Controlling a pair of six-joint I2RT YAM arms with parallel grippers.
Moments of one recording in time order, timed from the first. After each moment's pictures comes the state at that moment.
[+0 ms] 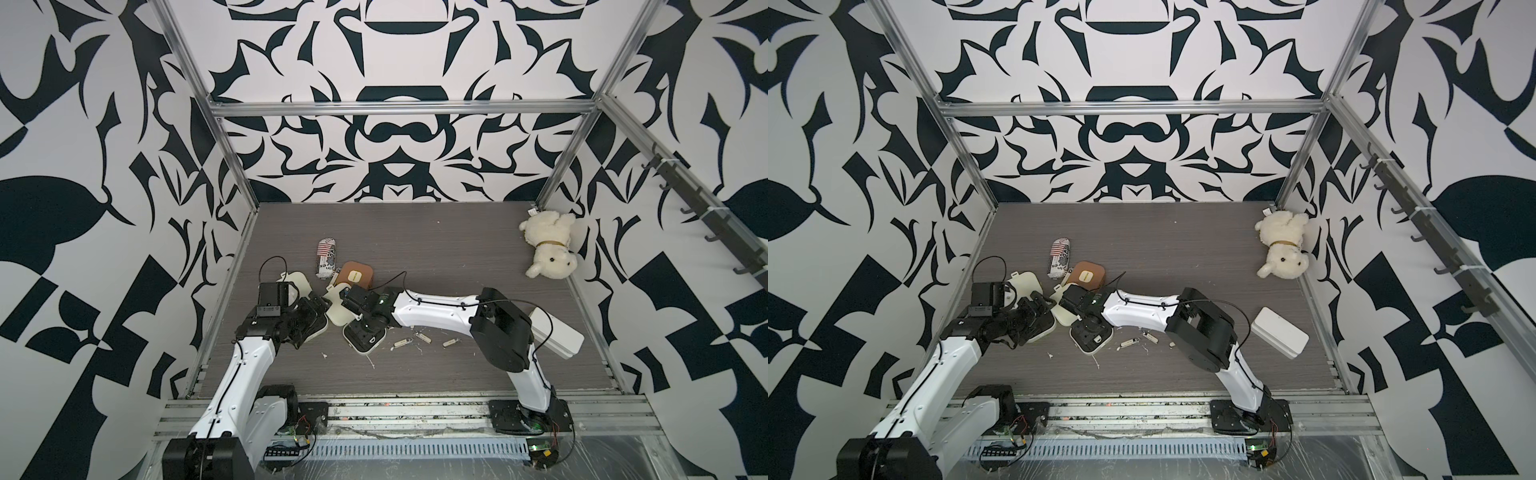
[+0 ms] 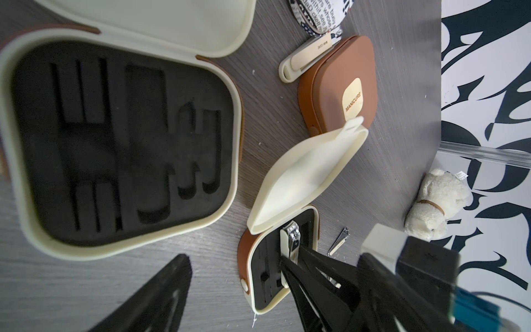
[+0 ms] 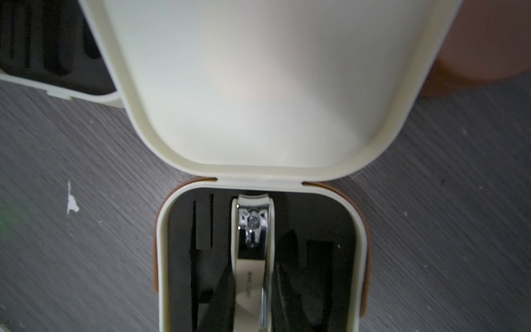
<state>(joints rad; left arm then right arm) -0.02 0.91 0.54 -0.60 0.42 -0.84 1.11 2.10 1.55 -0.64 0.02 0.34</state>
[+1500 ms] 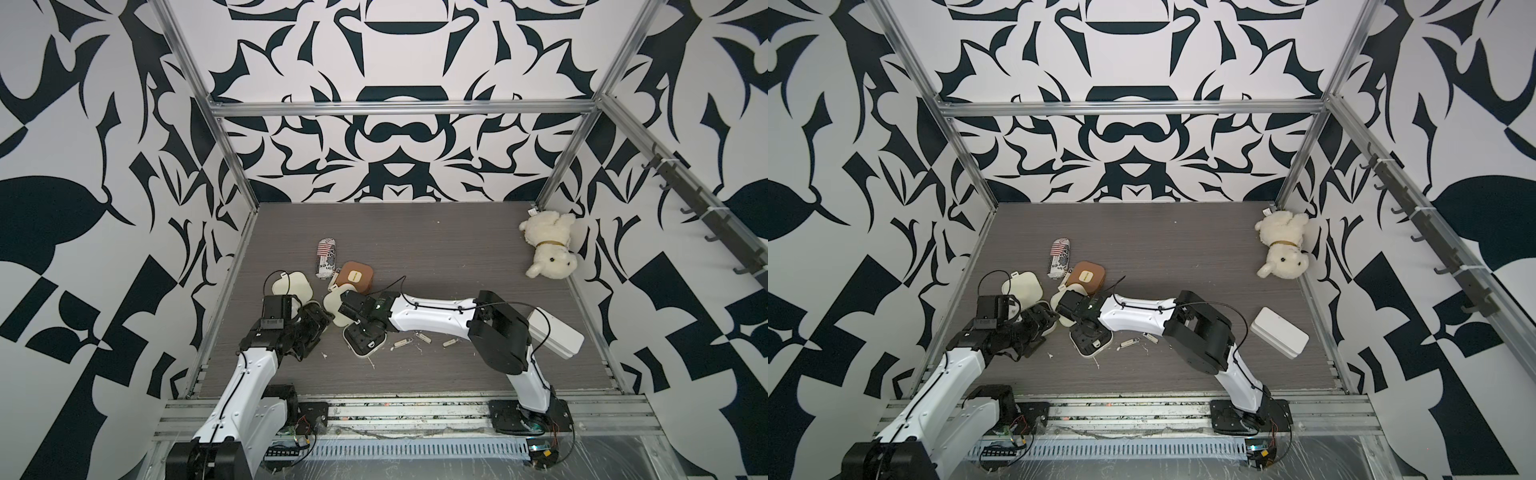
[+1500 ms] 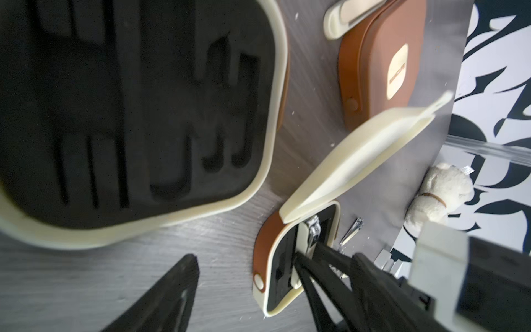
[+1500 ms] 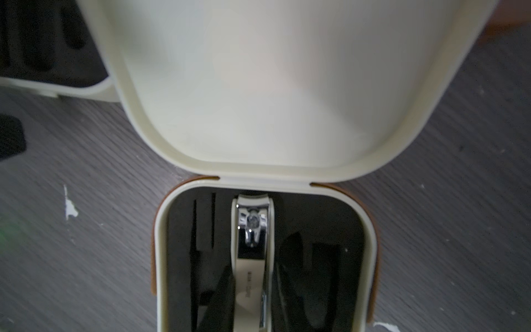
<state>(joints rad) -0.05 0.85 0.38 -0.54 0.47 -0.90 1.14 2.11 1.57 -0.68 0.05 0.46</state>
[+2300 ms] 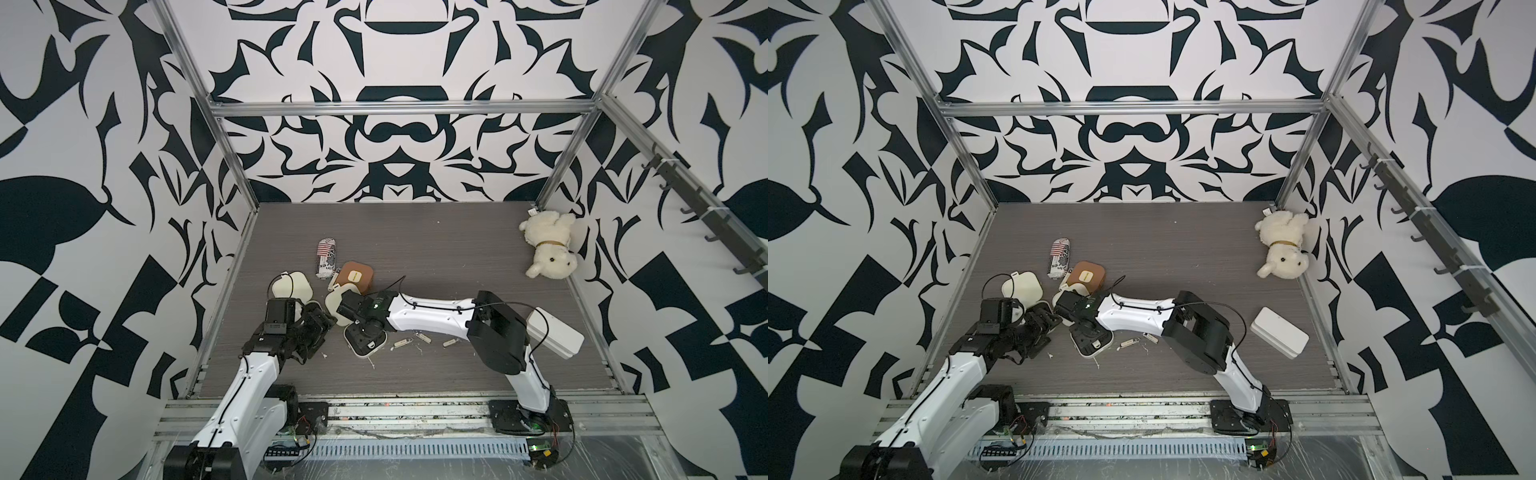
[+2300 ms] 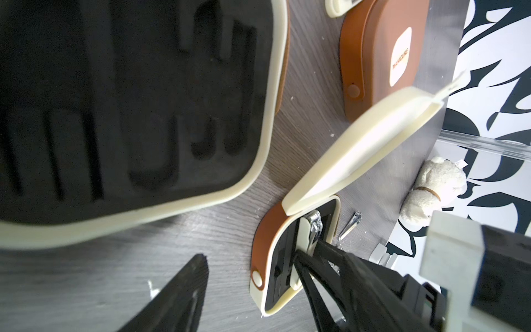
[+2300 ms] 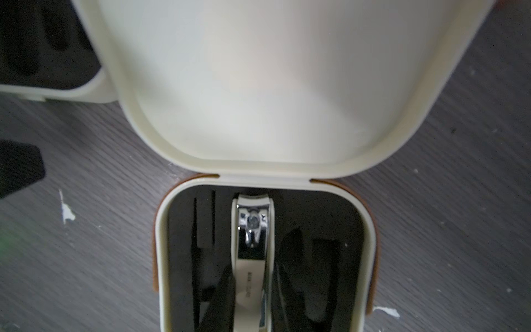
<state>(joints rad) -0.08 0.84 0.35 -0.49 0.48 -0.94 1.15 2.12 1.60 -0.72 0.07 0.51</state>
